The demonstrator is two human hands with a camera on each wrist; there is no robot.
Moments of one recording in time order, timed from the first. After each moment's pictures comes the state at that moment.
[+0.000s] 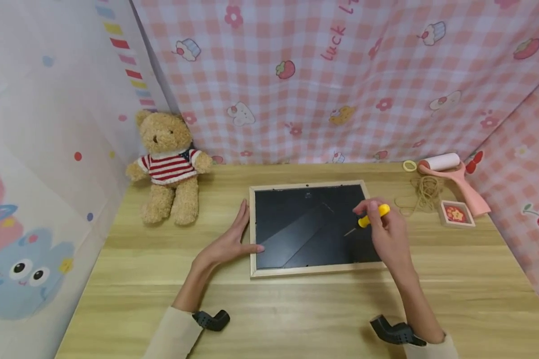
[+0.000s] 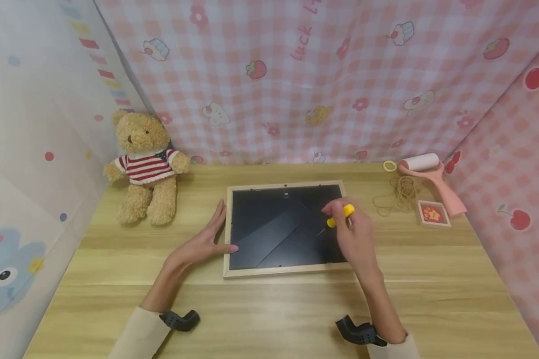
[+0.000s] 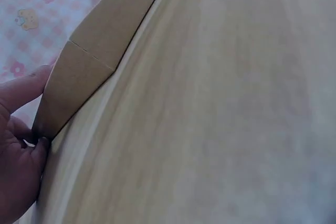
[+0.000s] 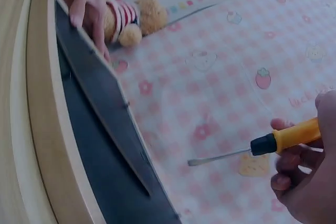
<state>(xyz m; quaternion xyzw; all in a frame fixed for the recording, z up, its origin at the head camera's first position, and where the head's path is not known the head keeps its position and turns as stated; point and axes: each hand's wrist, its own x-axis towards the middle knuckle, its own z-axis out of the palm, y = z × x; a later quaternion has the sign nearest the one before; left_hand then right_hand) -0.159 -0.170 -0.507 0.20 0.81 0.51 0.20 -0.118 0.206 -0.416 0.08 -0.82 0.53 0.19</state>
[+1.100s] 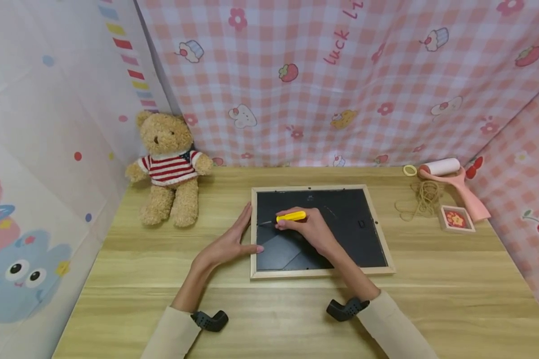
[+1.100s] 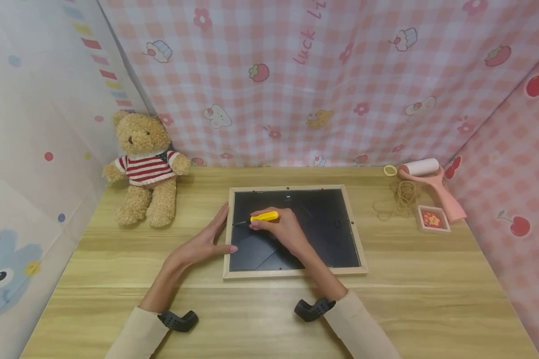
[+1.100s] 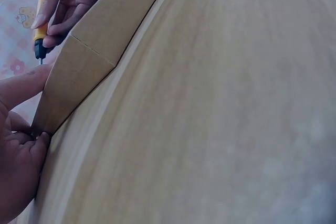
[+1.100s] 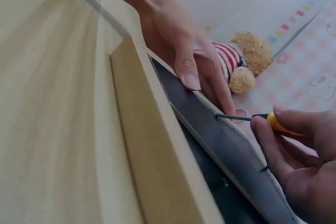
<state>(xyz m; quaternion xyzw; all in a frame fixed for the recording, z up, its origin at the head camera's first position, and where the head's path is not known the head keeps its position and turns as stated) -0.176 -0.177 -0.541 0.20 0.79 0.55 0.18 -0.182 0.104 -0.478 0.13 -0.74 0.64 -0.14</state>
